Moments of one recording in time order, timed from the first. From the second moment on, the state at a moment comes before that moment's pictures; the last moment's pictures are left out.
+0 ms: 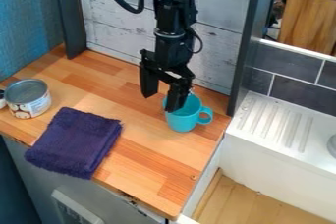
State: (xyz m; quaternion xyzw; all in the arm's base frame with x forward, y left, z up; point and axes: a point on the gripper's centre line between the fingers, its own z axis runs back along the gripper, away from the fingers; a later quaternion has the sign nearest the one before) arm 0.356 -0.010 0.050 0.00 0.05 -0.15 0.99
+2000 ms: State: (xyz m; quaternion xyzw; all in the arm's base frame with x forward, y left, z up) arm 0.346 -0.022 0.058 -0.02 0.07 -0.20 0.98
